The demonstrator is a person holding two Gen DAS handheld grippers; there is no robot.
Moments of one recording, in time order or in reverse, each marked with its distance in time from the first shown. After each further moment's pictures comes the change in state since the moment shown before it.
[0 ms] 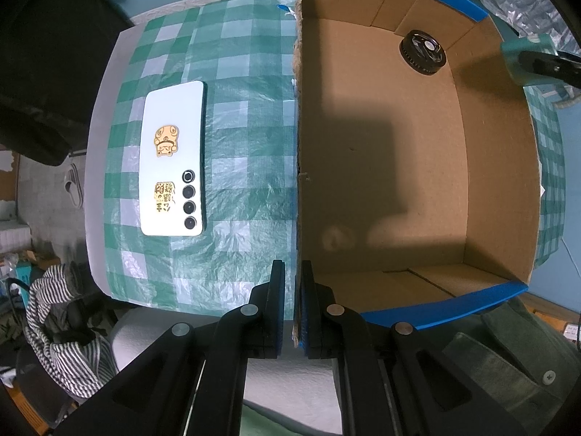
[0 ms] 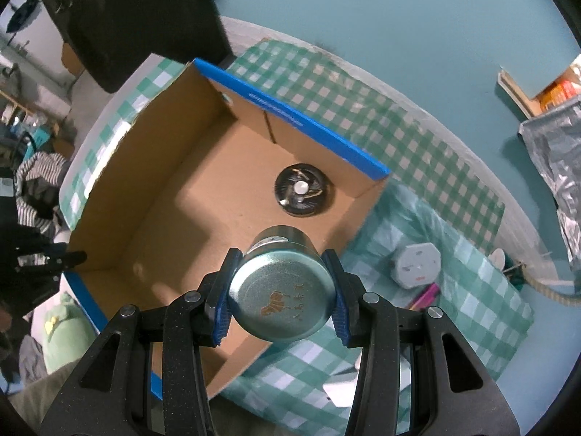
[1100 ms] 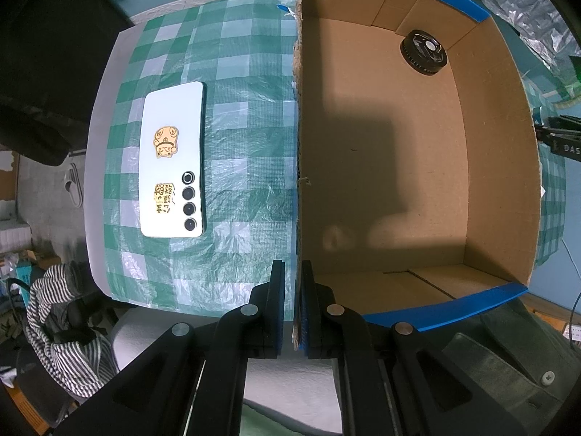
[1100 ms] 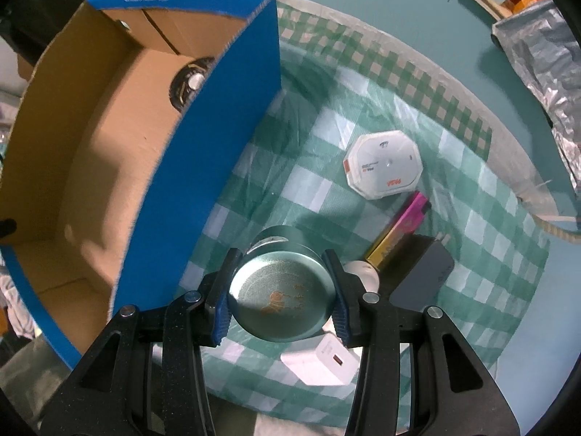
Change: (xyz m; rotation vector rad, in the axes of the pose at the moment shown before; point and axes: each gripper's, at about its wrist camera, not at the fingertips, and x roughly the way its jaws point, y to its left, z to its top) left arm 0.001 0.001 0.000 0.000 0.005 0.002; right arm 0.054 -0.066 -0.069 0.159 0.146 -0.062
